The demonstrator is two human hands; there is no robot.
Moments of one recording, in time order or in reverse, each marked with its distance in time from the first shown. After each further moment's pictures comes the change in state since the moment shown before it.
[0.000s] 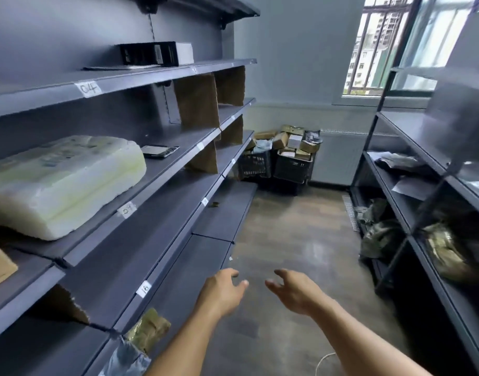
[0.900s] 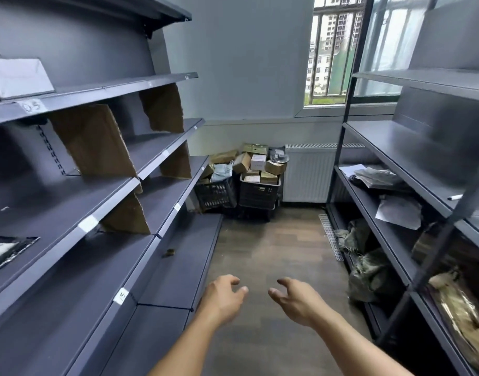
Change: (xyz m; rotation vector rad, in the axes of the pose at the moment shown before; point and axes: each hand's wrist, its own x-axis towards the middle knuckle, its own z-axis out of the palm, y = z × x) left_hand 0.382 0.232 0.042 0.035 -0.052 0.136; right_hand 0.326 0.179 -0.191 0.146 0.105 0.151
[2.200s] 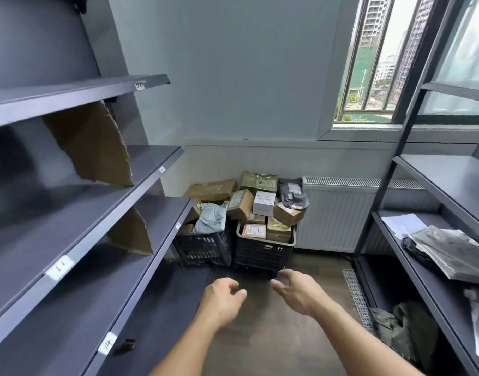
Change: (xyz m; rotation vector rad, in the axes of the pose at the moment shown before) left_hand 0.616 0.139 -0.092 -0.034 -0.012 -0.052; right_hand 0.624 -0.022 -0.226 0.065 0.001 0.035
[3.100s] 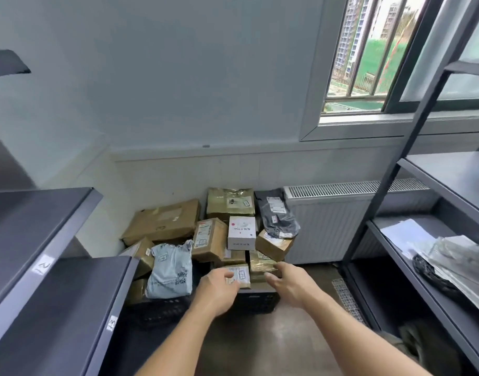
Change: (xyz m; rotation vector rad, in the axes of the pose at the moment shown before) left_hand 0.411 0.086 -0.028 0.088 -0.172 0.076; right_hand 0.353 -0.020 -0.090 0.127 0.055 0.216
